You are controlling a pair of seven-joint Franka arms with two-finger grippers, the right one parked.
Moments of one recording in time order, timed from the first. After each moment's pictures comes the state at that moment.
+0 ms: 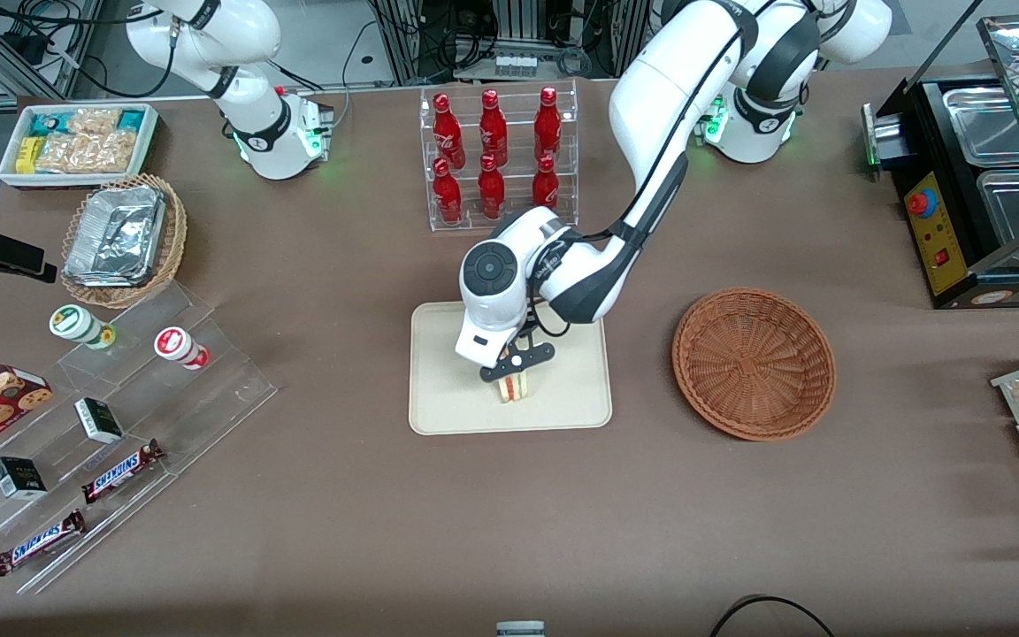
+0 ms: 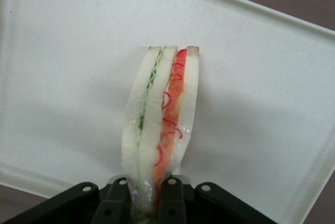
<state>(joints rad) -0.76 0.87 -0.07 -1.22 -0.01 2.03 -1.16</state>
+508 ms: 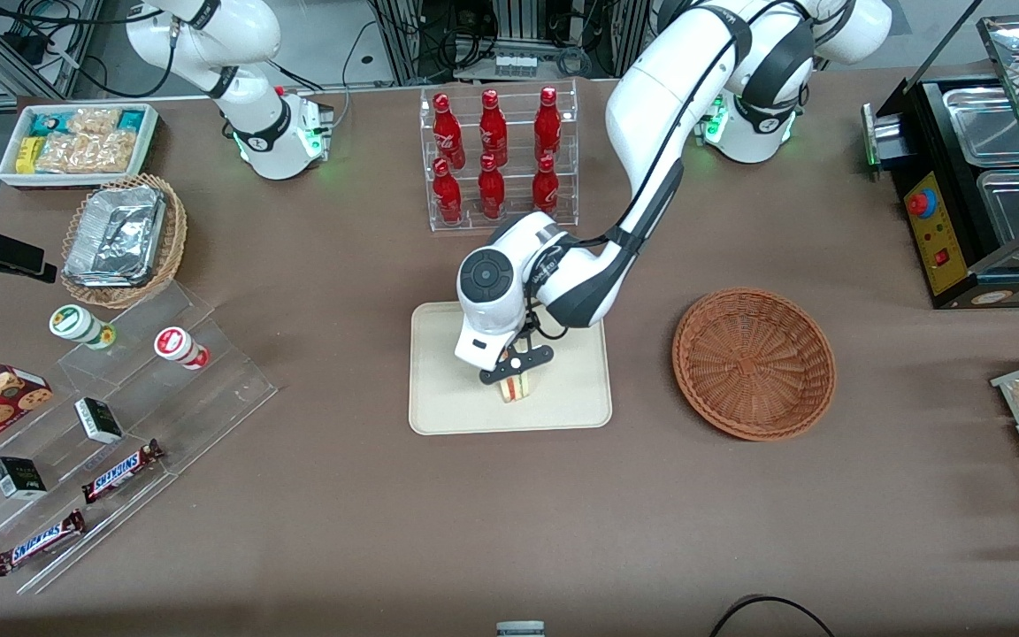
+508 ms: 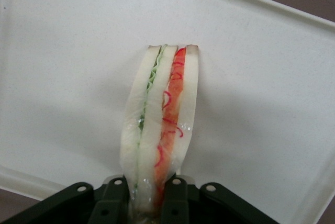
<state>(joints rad) -0.76 0.89 -0.07 -1.20 -0.01 2.02 -1.16</state>
